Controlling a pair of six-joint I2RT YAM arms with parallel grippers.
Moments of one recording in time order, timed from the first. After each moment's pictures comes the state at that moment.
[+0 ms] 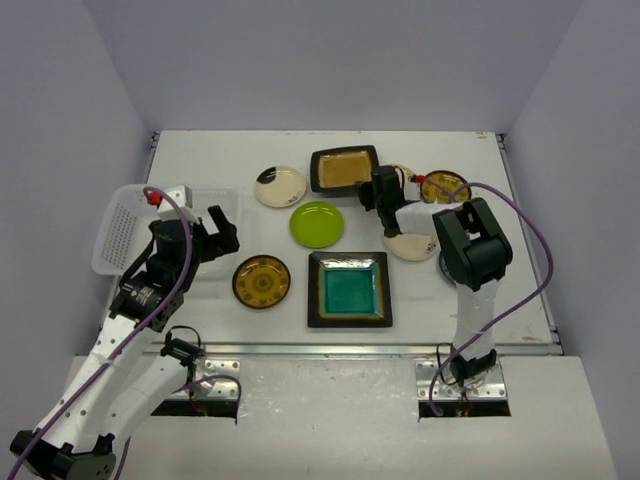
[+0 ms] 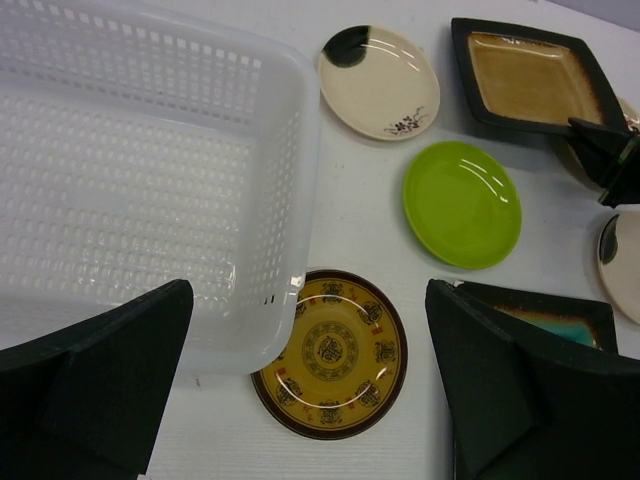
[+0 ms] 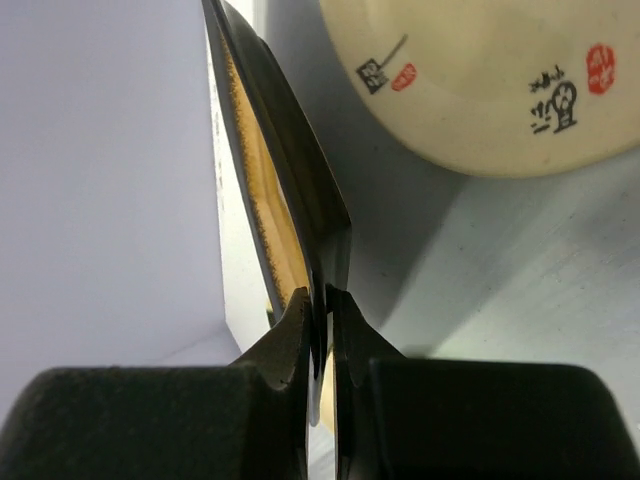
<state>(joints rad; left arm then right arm) -0.33 0.65 0.76 -0.54 -0.33 -0.44 0.38 2.06 1.14 0.36 0.27 1.62</state>
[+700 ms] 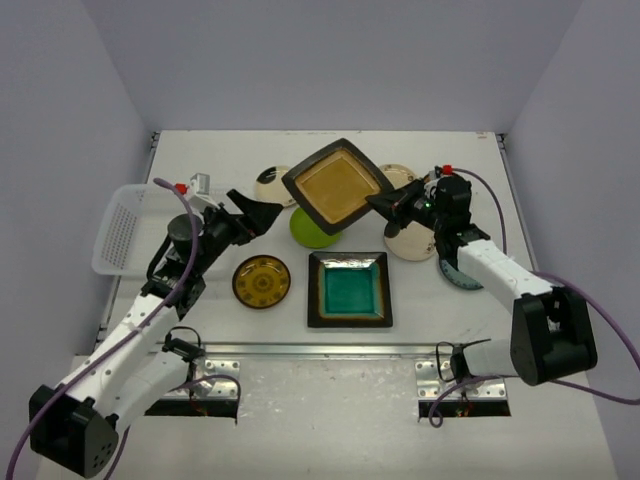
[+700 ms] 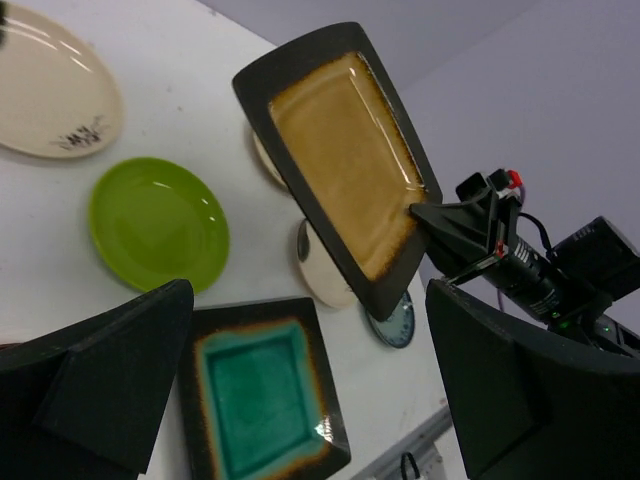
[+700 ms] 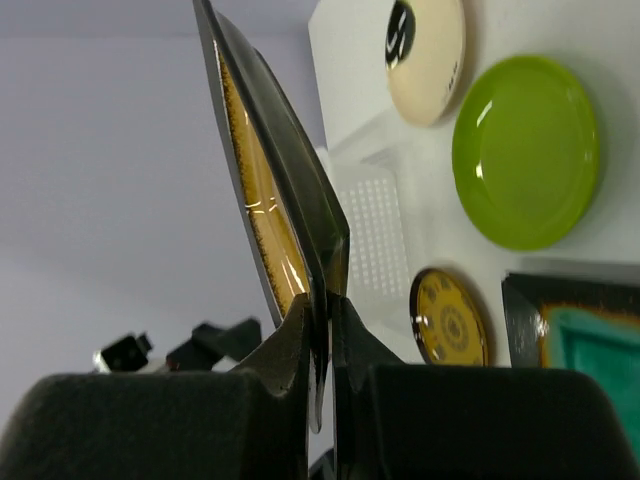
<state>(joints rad) -0.32 0.80 0.60 0.07 0.11 -0.84 0.22 1.36 0.73 0.33 -0.46 1.31</state>
